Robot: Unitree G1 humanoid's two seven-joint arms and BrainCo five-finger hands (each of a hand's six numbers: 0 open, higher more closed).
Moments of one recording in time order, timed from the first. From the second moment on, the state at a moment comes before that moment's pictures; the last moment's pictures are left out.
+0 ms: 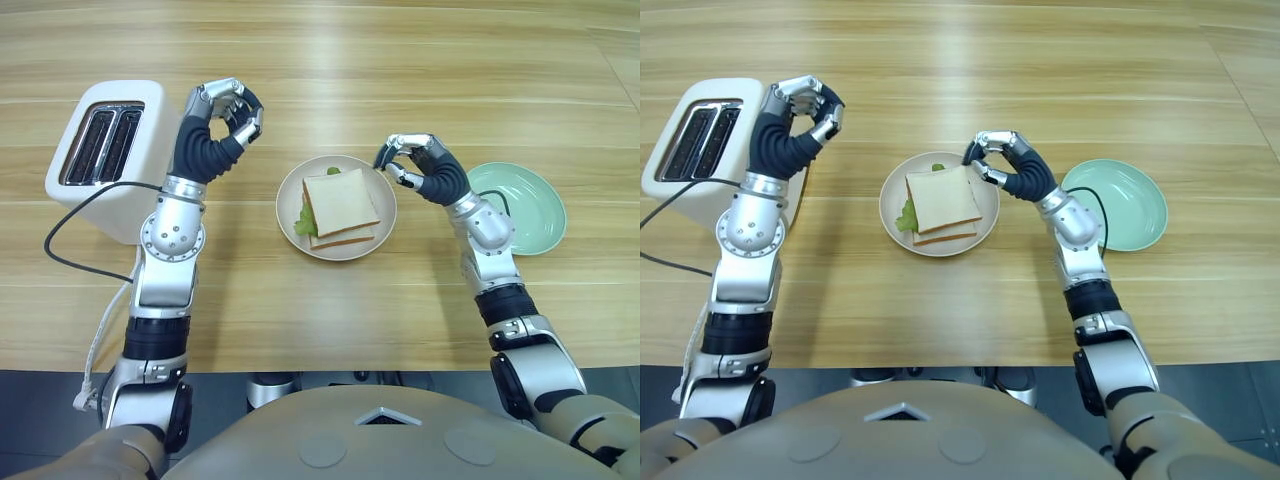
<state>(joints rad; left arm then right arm) -0.11 0.39 0.01 -0.26 0.13 -0.19 -0.12 -0.30 -0.33 0.16 0.39 0.26 -0.69 0.60</state>
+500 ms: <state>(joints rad) 0.18 0.59 -0.20 -0.28 0.15 -0.26 -0.49 -0.07 -0.47 0.32 0.26 -0.12 -0.61 0.68</state>
